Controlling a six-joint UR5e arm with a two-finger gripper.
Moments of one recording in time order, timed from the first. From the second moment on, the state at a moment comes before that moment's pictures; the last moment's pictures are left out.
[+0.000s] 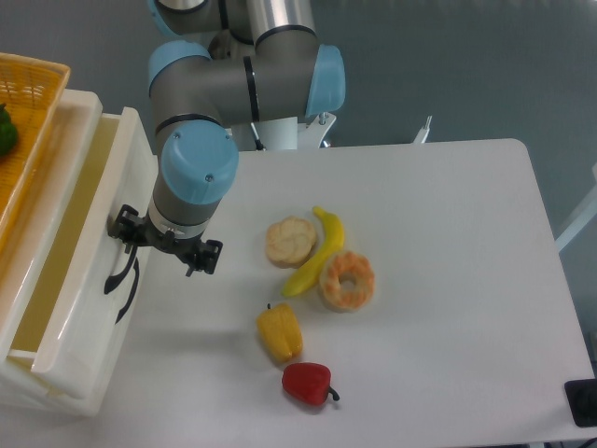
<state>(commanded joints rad) 2.21 -1.90 -1.48 -1.43 1.23 0.45</state>
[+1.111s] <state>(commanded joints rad) 2.29 -1.90 -1.48 -1.43 1.24 0.50</state>
